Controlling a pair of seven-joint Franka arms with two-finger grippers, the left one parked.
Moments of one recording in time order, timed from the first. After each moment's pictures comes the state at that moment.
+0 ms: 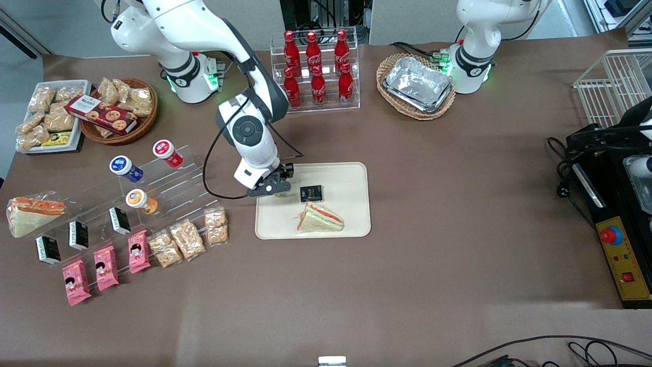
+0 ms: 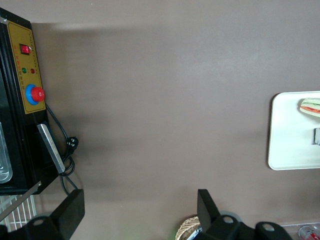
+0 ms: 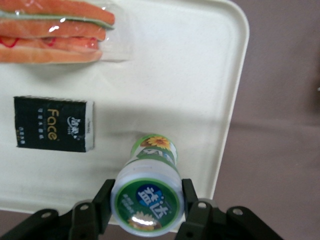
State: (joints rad) arm 0.95 0.36 -0.30 -2.09 0.20 2.38 0.37
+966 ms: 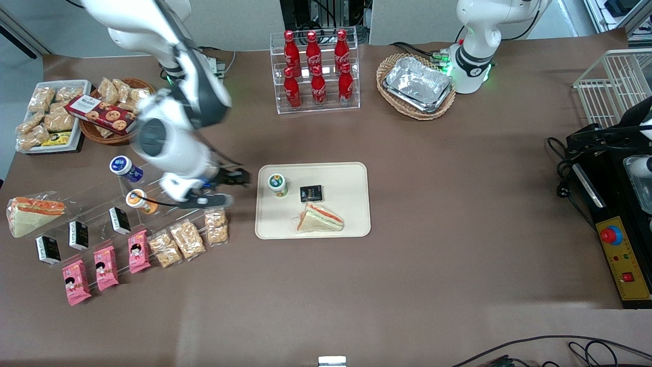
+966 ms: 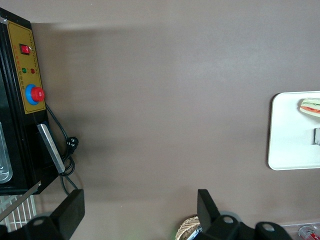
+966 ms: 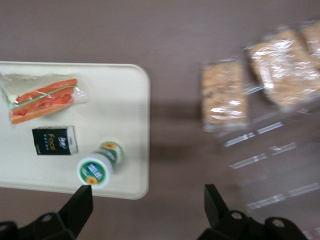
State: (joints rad) arm 0.68 0.12 -0.34 -2.00 0.20 2.06 0.23
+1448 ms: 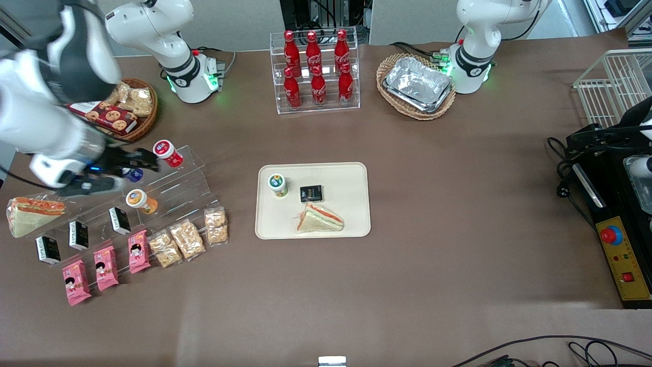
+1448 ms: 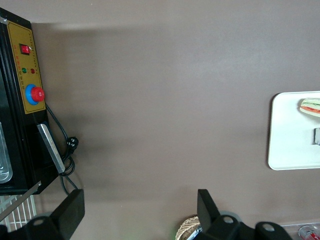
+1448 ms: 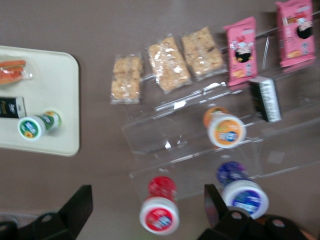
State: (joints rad) arm 0.40 -0.05 -0.35 -1.90 0.06 1.73 -0.05
